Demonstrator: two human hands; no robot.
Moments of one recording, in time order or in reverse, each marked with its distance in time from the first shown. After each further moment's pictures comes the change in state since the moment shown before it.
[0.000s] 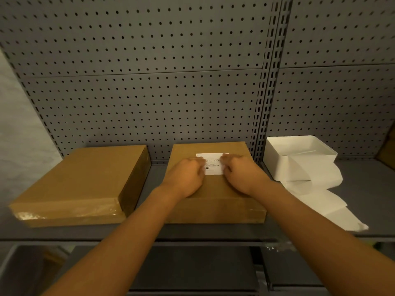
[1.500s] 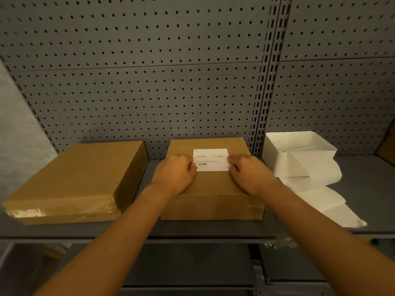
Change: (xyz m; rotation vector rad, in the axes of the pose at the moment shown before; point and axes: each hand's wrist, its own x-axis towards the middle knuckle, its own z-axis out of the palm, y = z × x) left_hand -0.002 -0.015 0.001 0.135 0.066 -0.088; right_hand -0.011 0.023 0.006 -0.023 0.031 0.074
